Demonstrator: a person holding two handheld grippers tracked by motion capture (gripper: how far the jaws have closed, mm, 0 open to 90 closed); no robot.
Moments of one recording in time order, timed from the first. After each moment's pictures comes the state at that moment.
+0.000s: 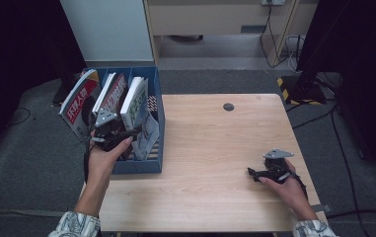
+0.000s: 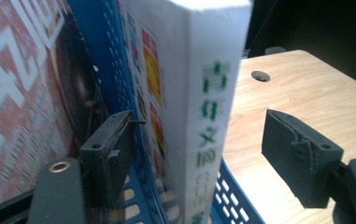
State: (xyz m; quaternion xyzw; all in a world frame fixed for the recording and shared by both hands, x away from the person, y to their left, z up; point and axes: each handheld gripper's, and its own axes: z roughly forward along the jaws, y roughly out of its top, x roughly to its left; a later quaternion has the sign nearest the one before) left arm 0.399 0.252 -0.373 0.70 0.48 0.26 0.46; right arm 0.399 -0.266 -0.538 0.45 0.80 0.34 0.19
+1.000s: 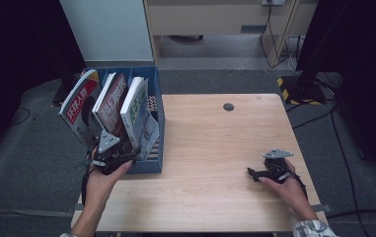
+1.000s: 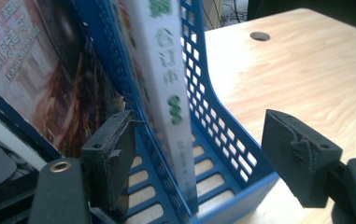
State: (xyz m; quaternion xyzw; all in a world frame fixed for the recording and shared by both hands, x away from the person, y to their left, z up) left arm 0.350 0.251 -0.405 0.74 0.45 0.28 0.42; right arm 0.400 -0.266 -0.538 0.45 0.80 0.34 0.19
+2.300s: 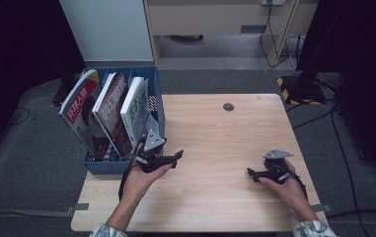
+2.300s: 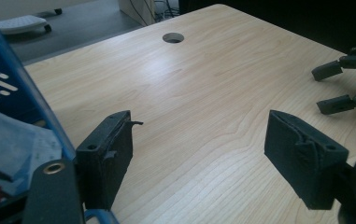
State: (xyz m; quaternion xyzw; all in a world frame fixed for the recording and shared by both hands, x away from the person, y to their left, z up) left arm 0.379 0.146 -0.423 0.78 0.37 0.20 0.46; right arm 0.399 -0.265 -0.538 0.45 0.80 0.34 0.19
